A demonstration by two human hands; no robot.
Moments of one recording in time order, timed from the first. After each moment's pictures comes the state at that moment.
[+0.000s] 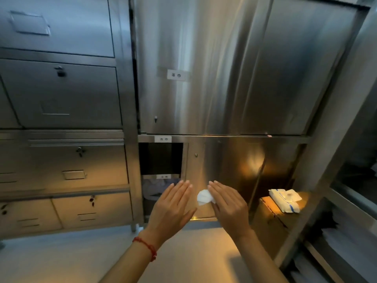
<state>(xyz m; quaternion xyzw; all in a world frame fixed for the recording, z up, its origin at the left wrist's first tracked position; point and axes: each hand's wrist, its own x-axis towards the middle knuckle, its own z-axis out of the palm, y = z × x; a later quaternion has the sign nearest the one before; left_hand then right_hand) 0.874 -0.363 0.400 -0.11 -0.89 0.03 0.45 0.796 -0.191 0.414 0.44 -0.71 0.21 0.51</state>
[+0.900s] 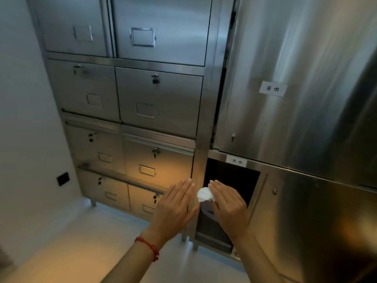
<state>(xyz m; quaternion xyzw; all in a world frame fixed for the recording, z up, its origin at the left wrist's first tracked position) 0.847 -0.523 0.412 0.13 -0.90 0.12 0.40 0.703 -0.414 0.425 0.60 -0.61 0.33 0.40</state>
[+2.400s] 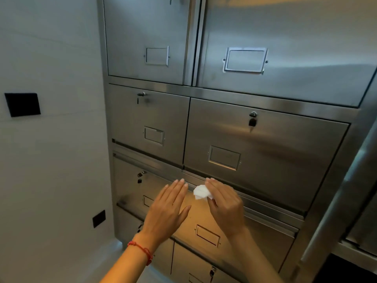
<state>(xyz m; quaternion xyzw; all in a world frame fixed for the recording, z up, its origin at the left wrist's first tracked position) 0.931 -0.986 0.449 0.24 -0.88 0.14 0.39 0.762 -0.915 0.465 0.65 -0.54 0.37 0.37</state>
